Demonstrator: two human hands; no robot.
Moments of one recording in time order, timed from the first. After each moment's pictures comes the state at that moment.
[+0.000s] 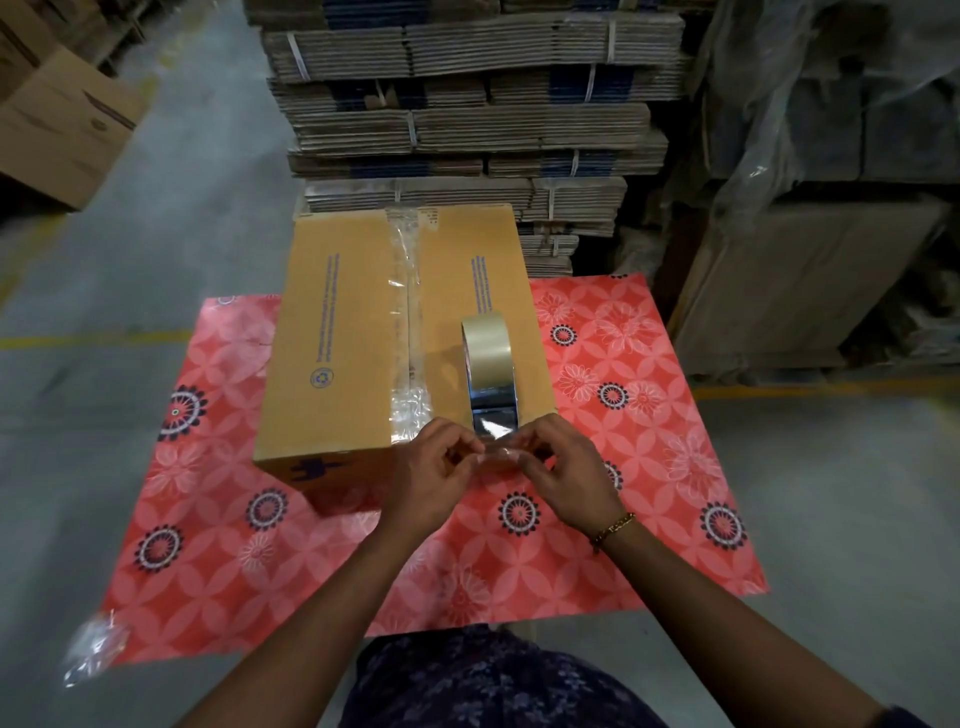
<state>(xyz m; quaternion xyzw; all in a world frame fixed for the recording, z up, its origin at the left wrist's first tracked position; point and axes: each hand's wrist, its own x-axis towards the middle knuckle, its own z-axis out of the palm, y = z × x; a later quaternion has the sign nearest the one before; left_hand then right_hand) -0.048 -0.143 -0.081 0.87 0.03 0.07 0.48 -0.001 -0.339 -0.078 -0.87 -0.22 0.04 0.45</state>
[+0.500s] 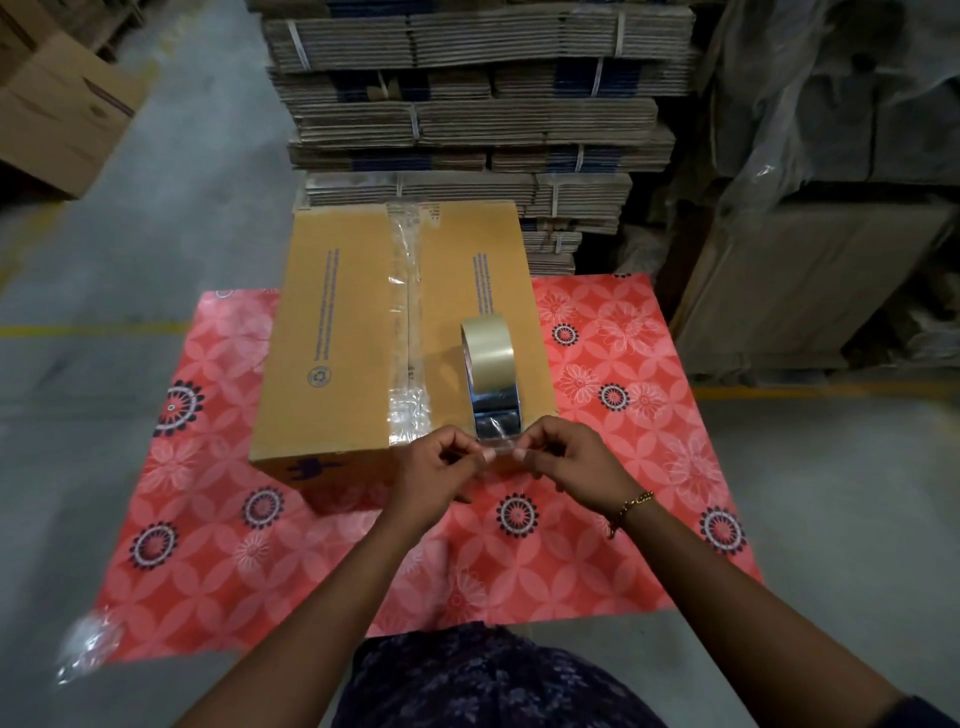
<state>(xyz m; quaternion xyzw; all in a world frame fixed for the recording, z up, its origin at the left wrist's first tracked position) -0.043 -0.151 -0.081 0.72 0.17 -0.04 0.67 0.021 -0.348 -0.067 -0.81 -0.13 0.22 0.52</state>
